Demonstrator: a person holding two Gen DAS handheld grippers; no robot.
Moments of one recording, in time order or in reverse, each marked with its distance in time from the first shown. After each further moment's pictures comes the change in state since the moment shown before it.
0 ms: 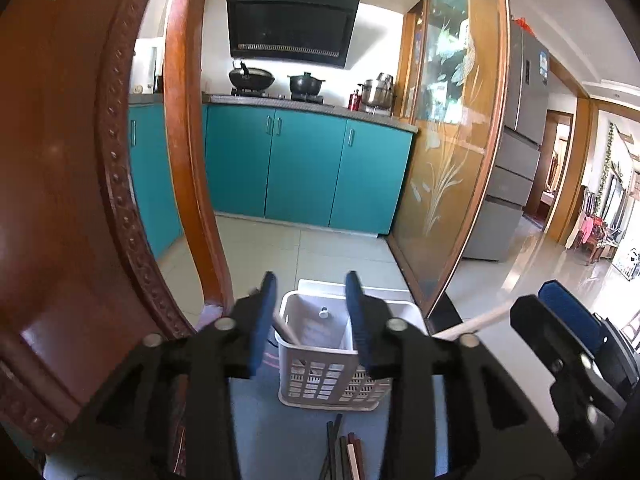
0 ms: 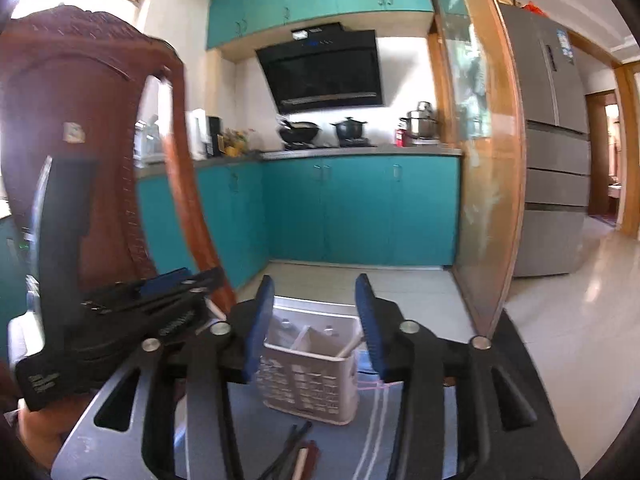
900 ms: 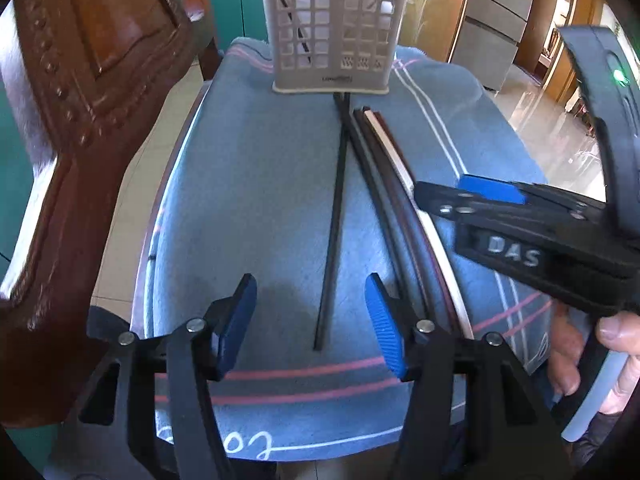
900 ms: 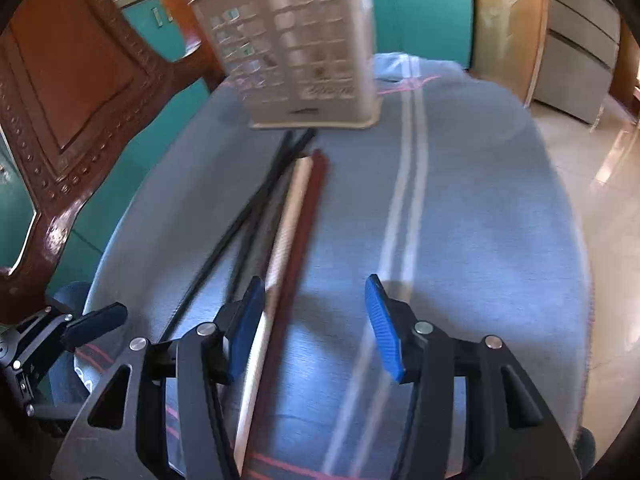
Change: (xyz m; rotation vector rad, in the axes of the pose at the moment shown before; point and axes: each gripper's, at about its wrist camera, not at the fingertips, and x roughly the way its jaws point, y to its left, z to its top) left arm -0.029 0.014 -0.224 0.156 0.596 -0.012; right arm 0.057 0.019 -0.191 0.052 0.709 -0.008
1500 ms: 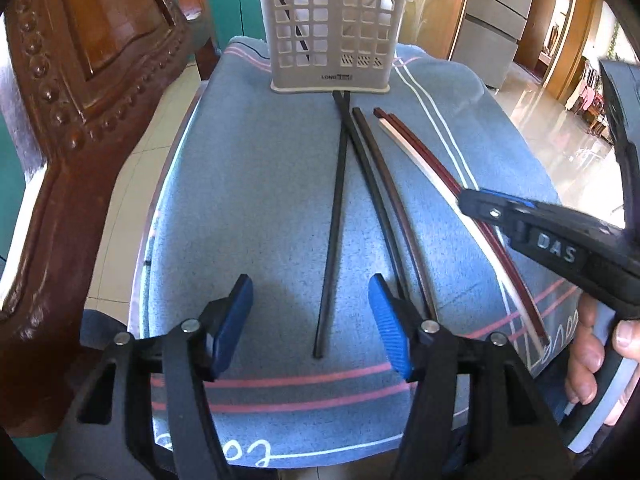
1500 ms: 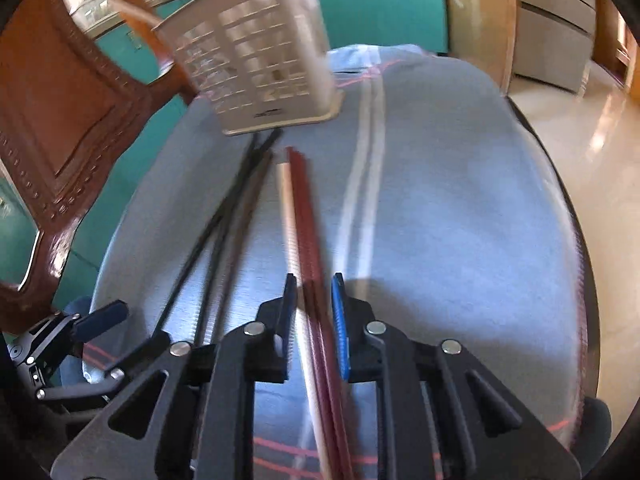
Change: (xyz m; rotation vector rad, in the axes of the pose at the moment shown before) left arm 0.006 -0.002 0.008 0.003 -0.003 0.000; right arm -0.023 -0.052 -0.023 0.200 -0.013 -0.021
